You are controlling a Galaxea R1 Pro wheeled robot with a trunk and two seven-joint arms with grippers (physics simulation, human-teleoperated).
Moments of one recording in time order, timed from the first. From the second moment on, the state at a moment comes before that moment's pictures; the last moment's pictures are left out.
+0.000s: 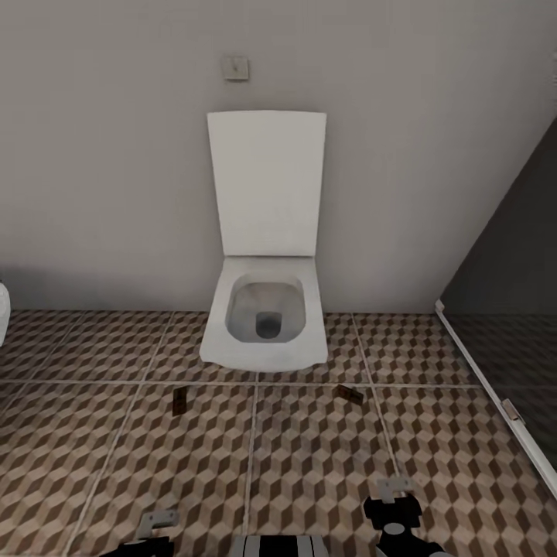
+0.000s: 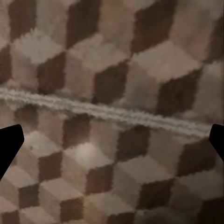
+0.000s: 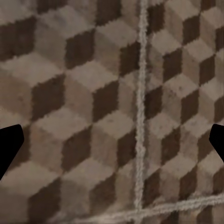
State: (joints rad) left arm -0.58 0.09 -2.07 -0.14 2.13 -0.01 0.29; right arm -0.57 0.02 0.84 -0.04 -0.64 -0.18 -0.41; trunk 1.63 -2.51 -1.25
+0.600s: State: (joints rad) left arm -0.56 0.09 -2.07 -0.16 2.13 -0.01 0.29; right arm -0.56 0.03 0.84 -0.04 -0.64 -0.18 -0.40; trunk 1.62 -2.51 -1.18
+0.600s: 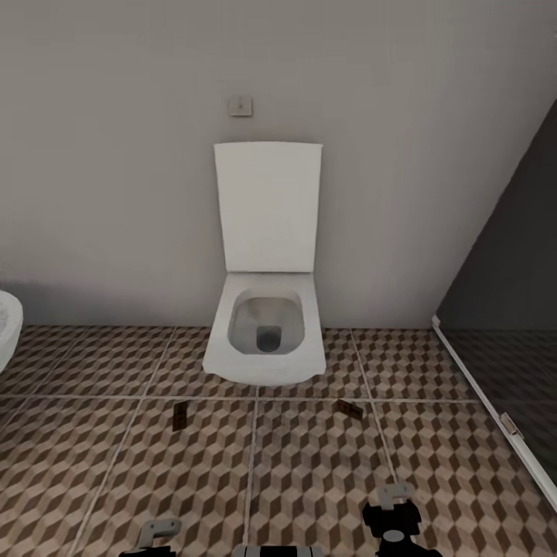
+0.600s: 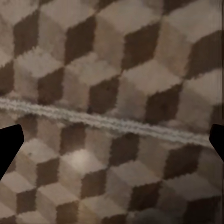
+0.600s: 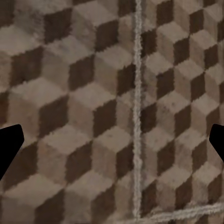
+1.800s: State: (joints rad) left arm -0.41 0.09 -2.07 -0.19 2.13 -0.01 0.29; right arm -0.29 0.02 0.83 -0.03 -0.65 -0.17 -0.41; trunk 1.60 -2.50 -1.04
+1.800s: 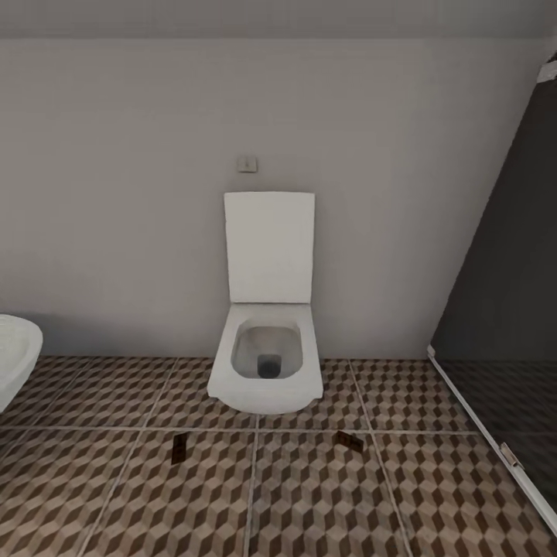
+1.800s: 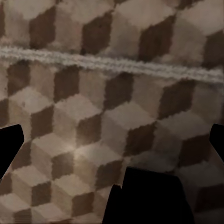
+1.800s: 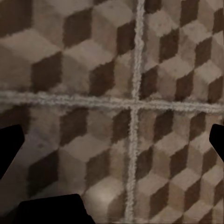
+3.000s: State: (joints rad) left arm -0.35 0.10 -2.07 -0.18 2.13 -0.01 0.29; right arm -0.26 0.01 0.84 -0.02 -0.65 -0.18 -0.41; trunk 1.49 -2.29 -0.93
